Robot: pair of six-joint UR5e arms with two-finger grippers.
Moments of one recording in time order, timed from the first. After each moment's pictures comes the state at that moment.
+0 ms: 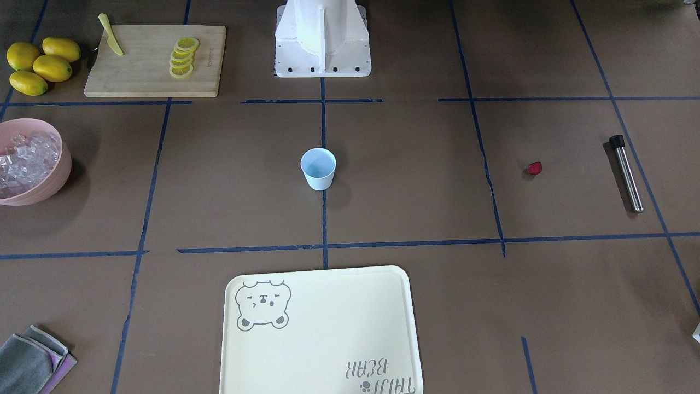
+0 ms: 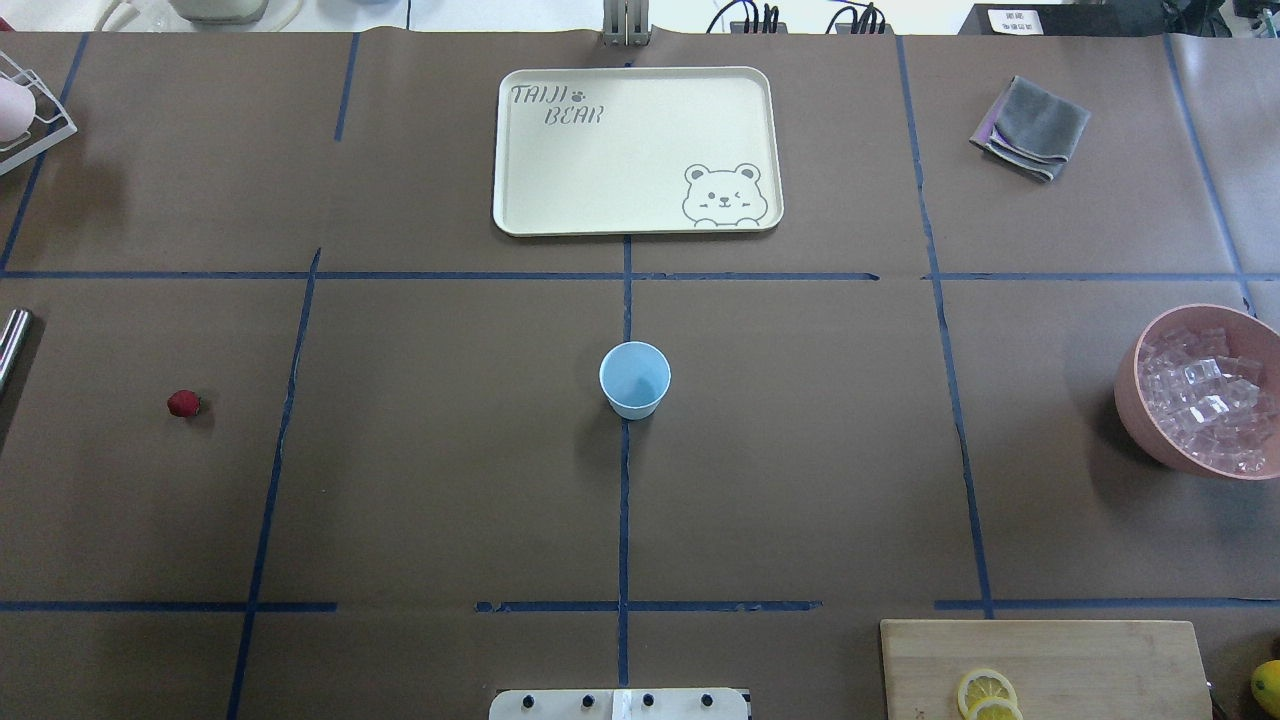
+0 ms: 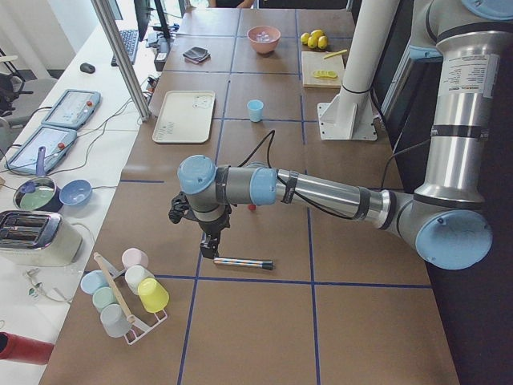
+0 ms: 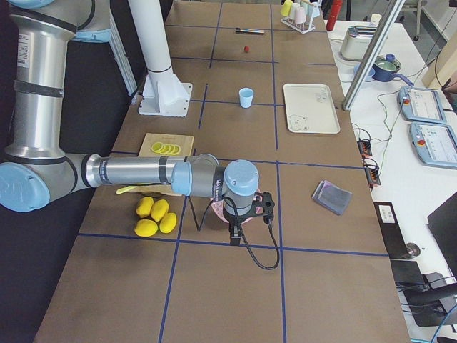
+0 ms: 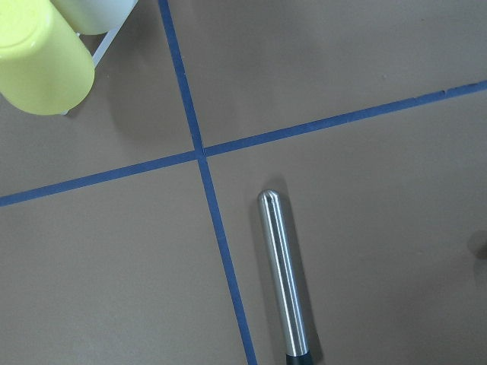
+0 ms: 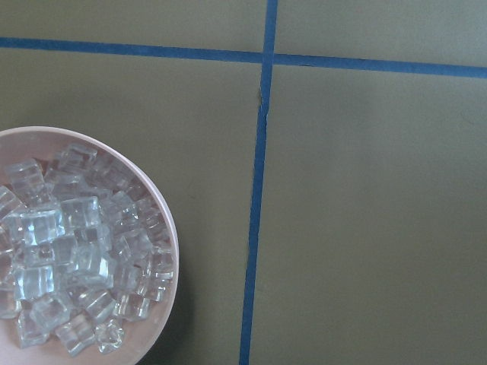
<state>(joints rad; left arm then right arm) -1.53 -1.62 -1.73 -1.37 -2.37 0.21 1.58 -1.74 1.80 -1.70 2.36 -0.11</state>
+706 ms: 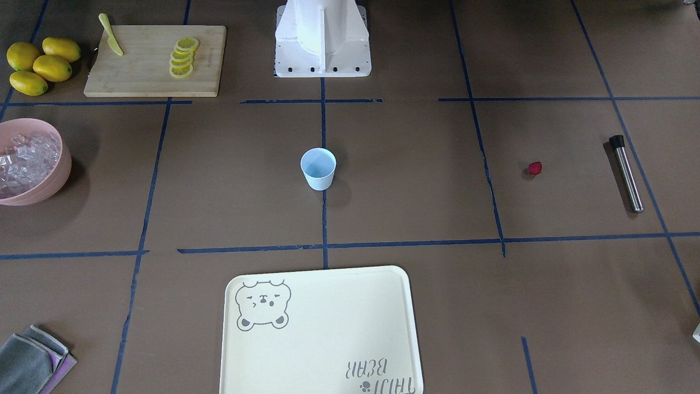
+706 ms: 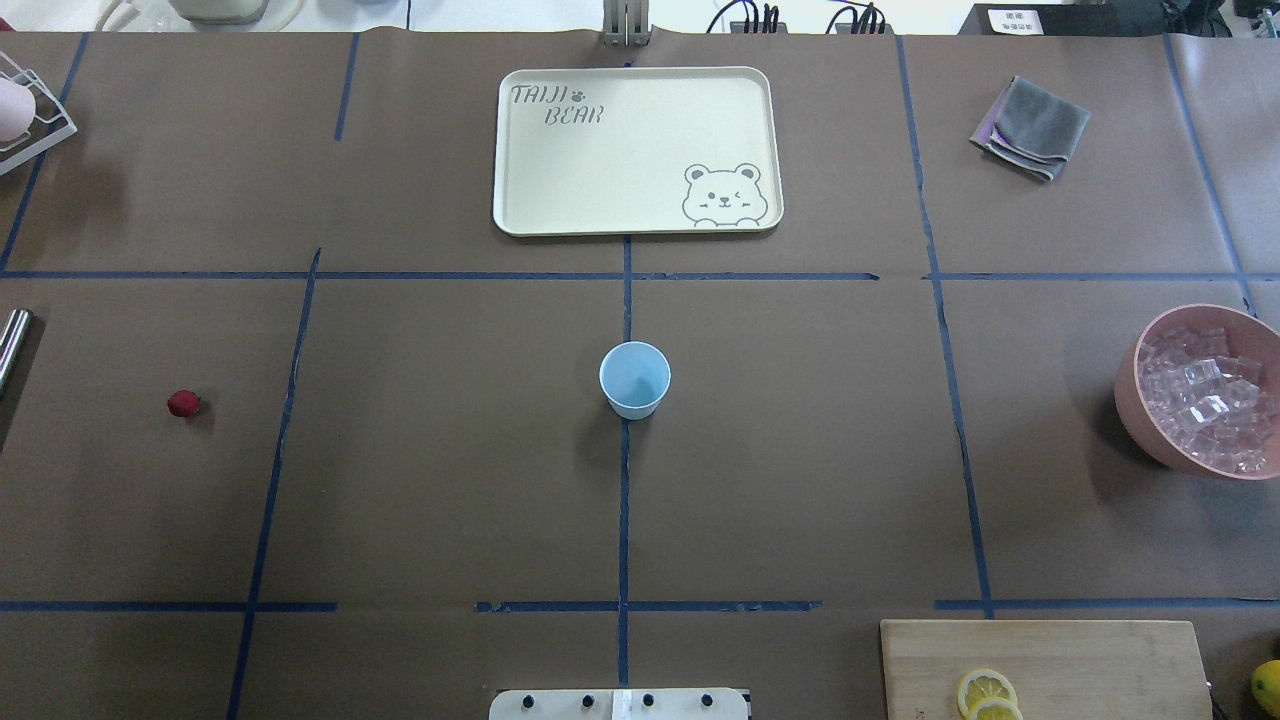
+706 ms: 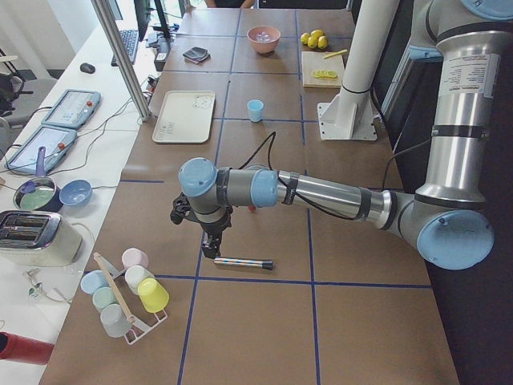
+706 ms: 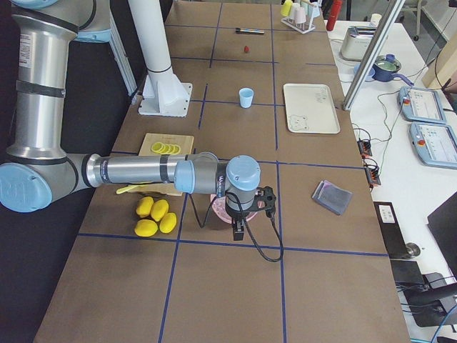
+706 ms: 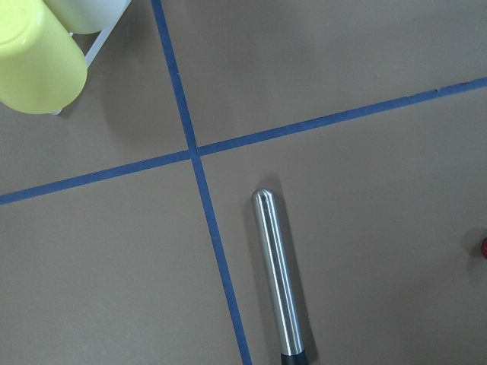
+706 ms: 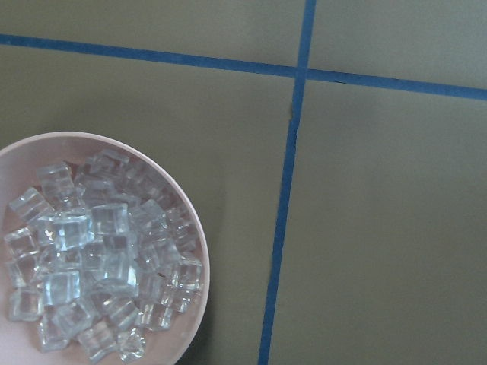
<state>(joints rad) -1.52 -1.61 -1.72 -1.37 -2.40 0.22 1.54 -1.73 1.82 -1.66 2.38 -0.10</state>
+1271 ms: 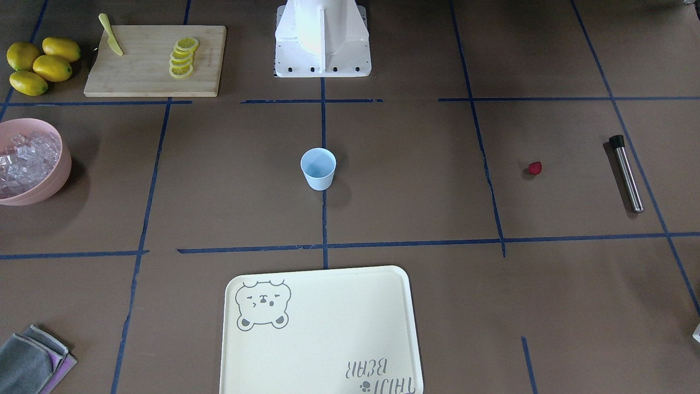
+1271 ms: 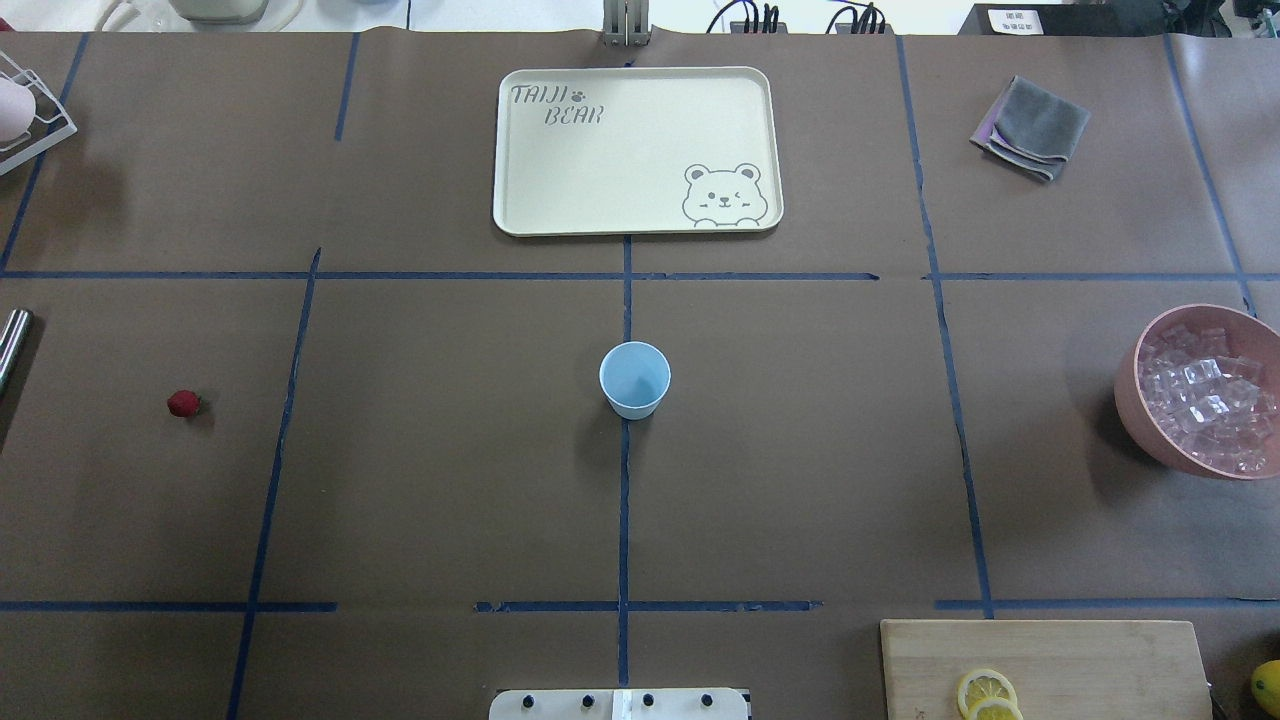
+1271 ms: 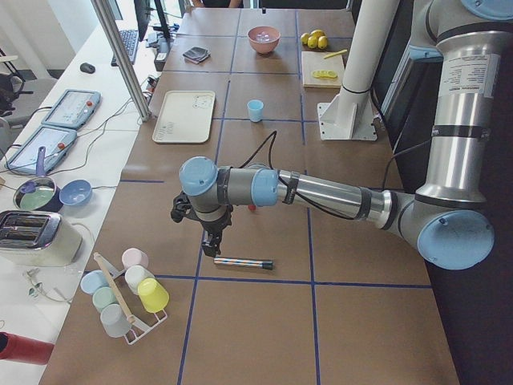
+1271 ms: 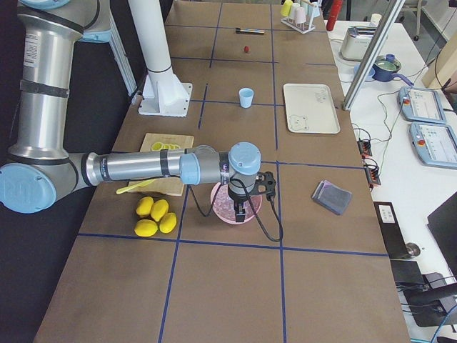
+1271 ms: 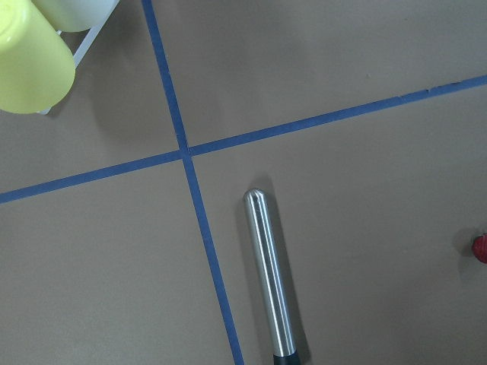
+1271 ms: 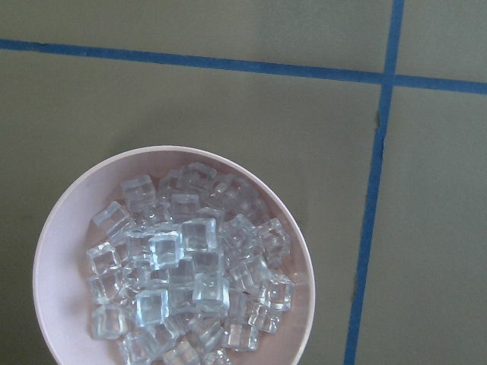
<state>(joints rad) -1.52 -1.61 -1.73 -1.37 -2.41 0.22 1.41 -1.76 1.87 -1.52 2.41 0.10</state>
